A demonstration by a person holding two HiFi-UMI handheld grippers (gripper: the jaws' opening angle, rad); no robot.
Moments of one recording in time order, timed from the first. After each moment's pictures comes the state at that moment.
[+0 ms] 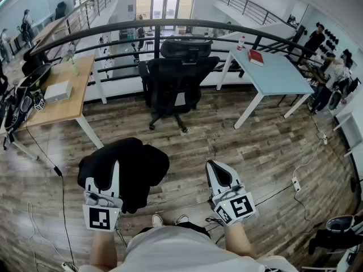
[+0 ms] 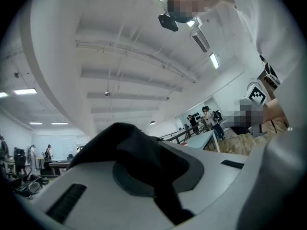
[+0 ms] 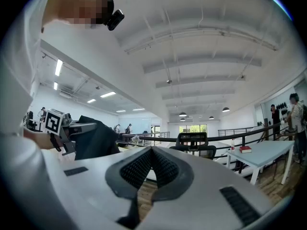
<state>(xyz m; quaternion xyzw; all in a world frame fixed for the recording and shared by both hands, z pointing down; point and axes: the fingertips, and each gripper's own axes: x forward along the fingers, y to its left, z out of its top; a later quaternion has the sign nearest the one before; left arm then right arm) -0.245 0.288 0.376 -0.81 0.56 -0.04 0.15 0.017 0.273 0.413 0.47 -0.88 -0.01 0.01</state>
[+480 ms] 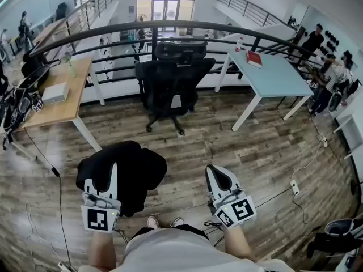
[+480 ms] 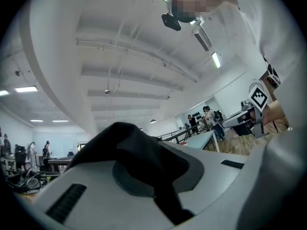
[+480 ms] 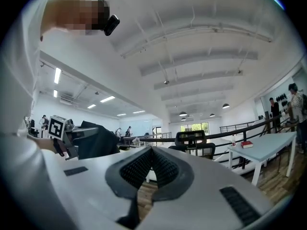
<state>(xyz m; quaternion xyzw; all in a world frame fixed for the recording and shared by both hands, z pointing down) -0.212 0.283 0.381 -0.81 0.57 -0.04 0.13 0.057 0.273 0.417 0.46 -0.89 0.01 -0.01</state>
